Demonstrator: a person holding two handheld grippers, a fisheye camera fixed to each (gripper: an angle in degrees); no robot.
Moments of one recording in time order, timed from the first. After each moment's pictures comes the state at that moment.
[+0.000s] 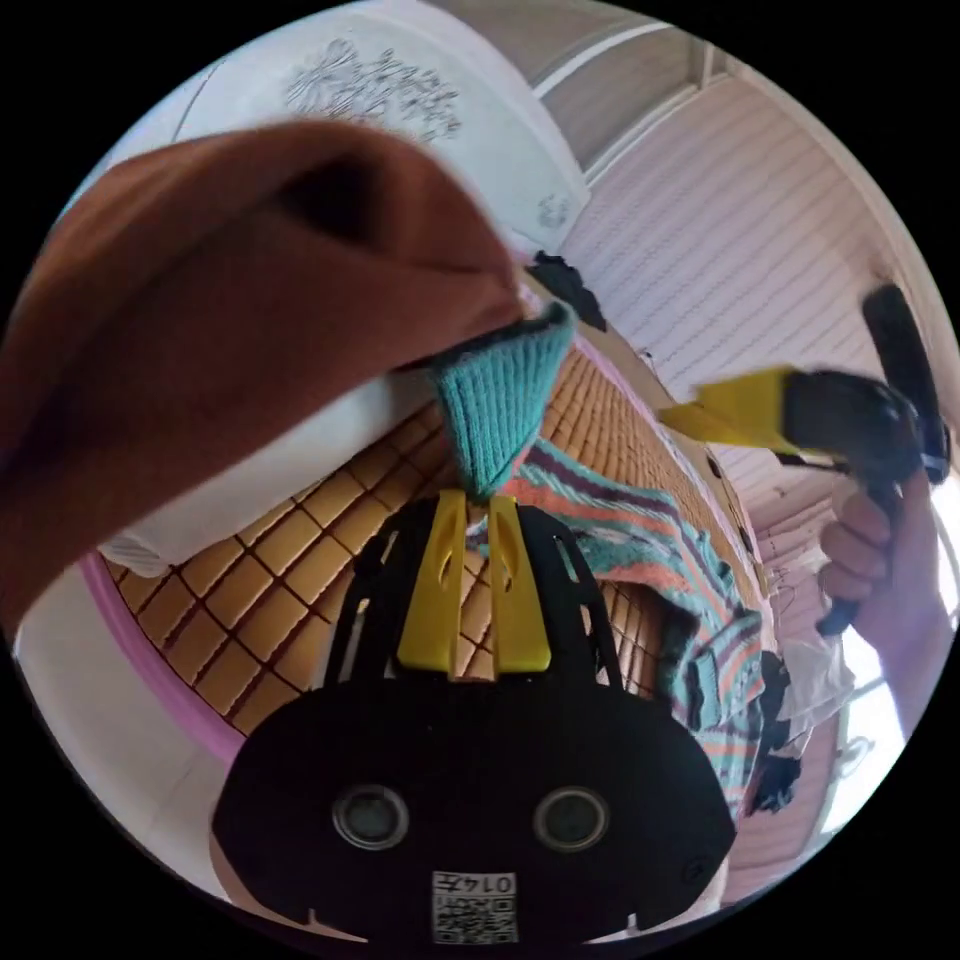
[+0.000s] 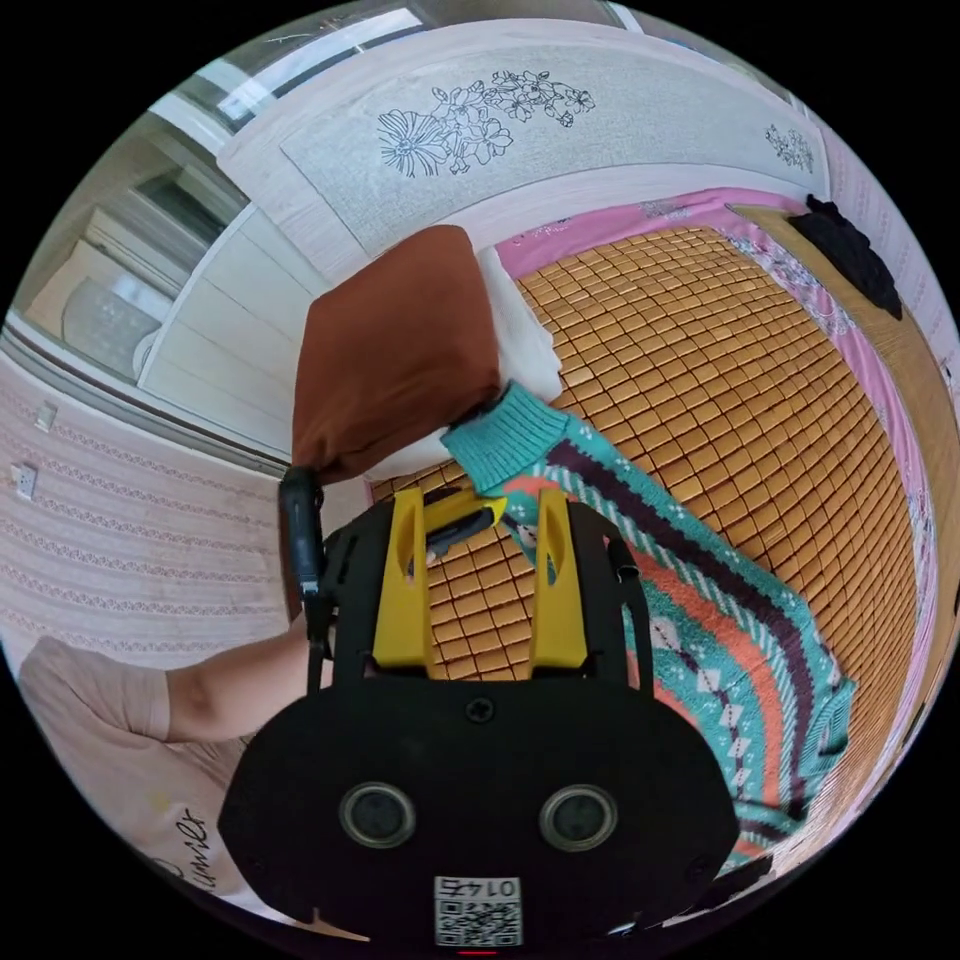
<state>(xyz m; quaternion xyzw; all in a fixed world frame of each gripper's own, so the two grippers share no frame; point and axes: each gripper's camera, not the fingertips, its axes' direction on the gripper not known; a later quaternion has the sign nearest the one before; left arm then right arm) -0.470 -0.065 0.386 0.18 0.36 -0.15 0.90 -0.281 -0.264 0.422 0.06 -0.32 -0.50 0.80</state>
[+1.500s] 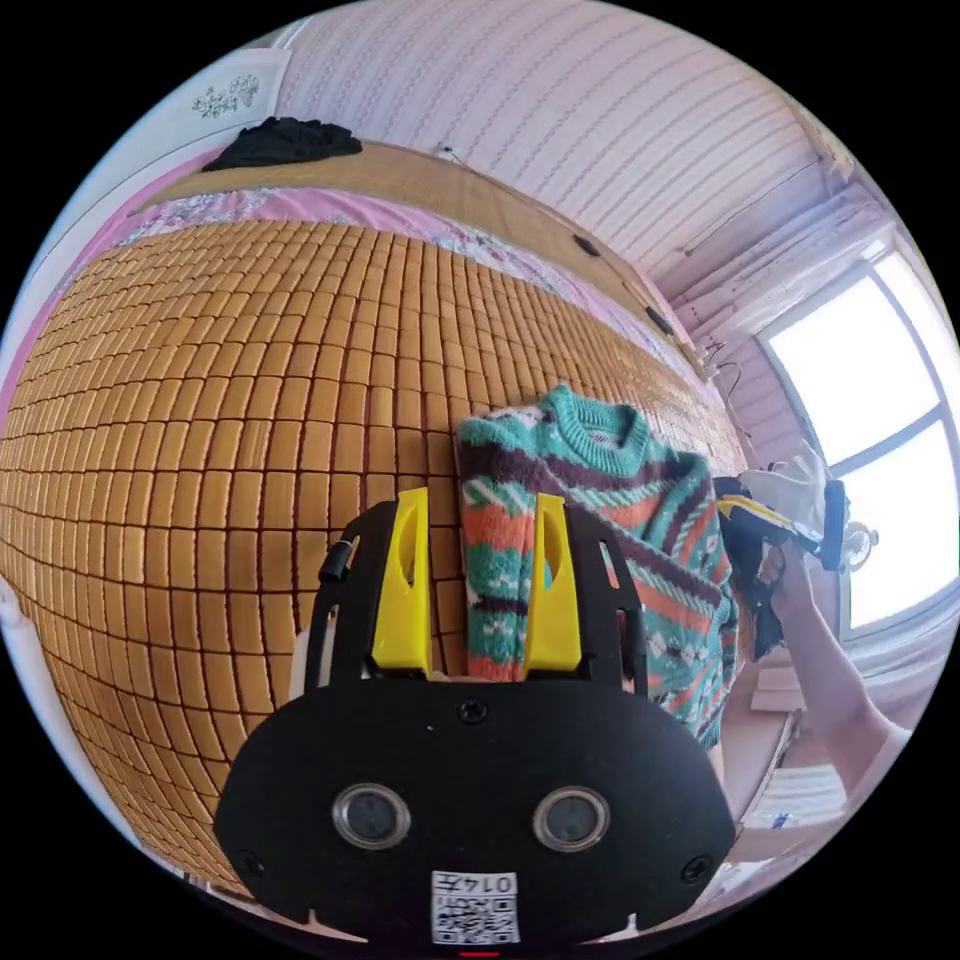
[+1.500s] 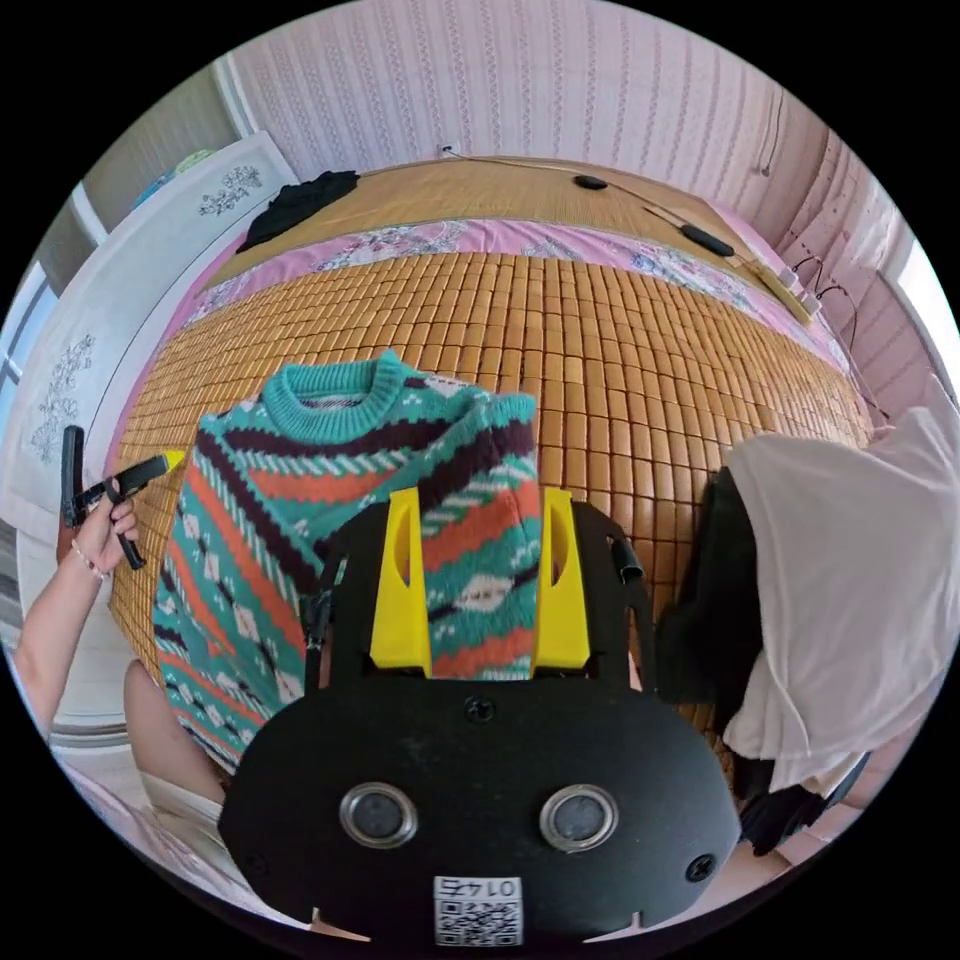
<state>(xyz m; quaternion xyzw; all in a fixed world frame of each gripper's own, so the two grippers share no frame) -0.166 -0.292 0.292 -0.02 0.41 0.17 0.89 0.423 -0.381 0.599 0.09 -0.21 -0.02 0.97</state>
